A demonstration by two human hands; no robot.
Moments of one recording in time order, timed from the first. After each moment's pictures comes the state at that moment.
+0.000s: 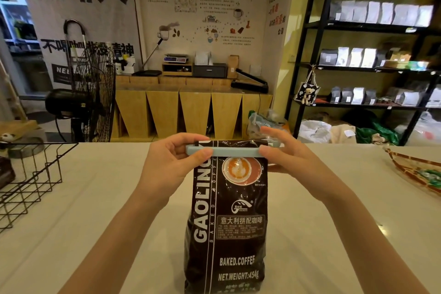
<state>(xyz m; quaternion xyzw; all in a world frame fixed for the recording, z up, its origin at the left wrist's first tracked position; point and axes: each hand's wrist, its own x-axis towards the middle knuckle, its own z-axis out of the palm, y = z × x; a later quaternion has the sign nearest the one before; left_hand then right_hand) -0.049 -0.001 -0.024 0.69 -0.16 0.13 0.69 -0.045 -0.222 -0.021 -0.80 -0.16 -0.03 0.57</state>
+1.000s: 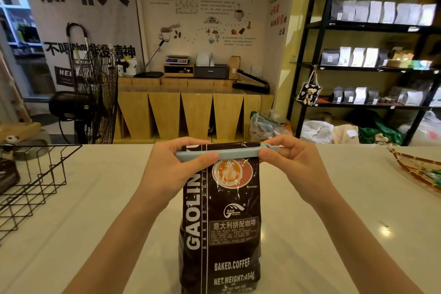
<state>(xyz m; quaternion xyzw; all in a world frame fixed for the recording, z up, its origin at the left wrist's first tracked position) -0.054 0.004 -0.020 0.73 -0.13 0.13 0.66 -0.043 -0.208 -0.034 -0.72 -0.22 -0.15 0.64</state>
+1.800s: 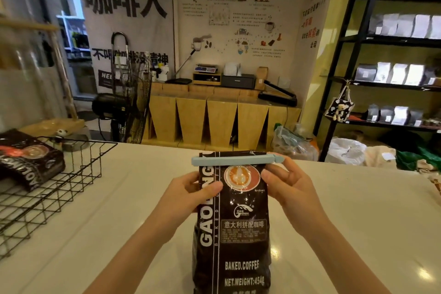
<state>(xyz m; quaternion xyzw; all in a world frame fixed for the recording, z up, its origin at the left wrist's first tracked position) -0.065 0.020 -0.053 0.74 -0.04 0.02 0.67 -0.036 -0.179 -0.055 -0.65 -0.18 -0.05 0.74</state>
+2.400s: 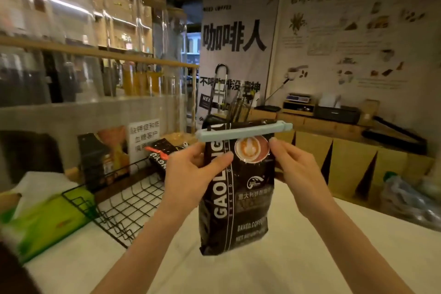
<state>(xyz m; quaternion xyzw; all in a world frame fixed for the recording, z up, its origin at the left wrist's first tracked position) -0.131 0.176 0.014 0.70 0.02 0.39 0.60 -0.030 0.036 0.019 -0.66 -0.32 0.01 0.68</state>
